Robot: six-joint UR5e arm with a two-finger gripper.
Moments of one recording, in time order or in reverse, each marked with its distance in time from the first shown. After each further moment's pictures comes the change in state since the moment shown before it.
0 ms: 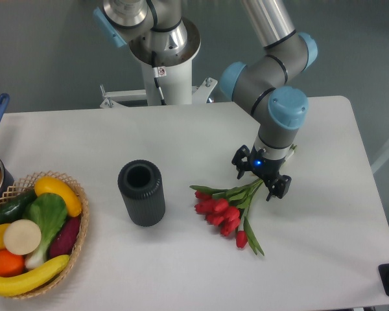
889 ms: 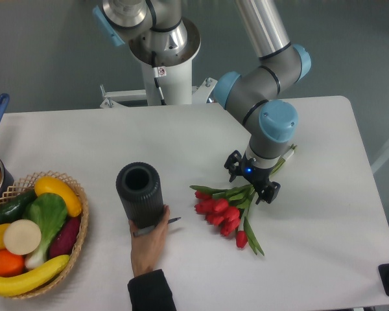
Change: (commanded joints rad) arm -0.031 -0.031 -0.002 0.000 0.029 0.003
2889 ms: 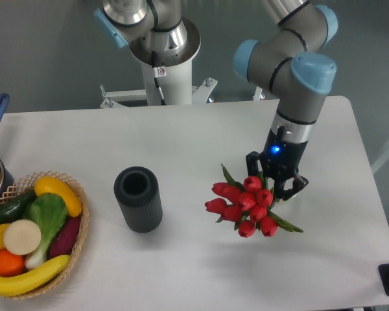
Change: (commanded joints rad) arm 0.106 0.146 0.146 -0.011 -0.504 -0.057
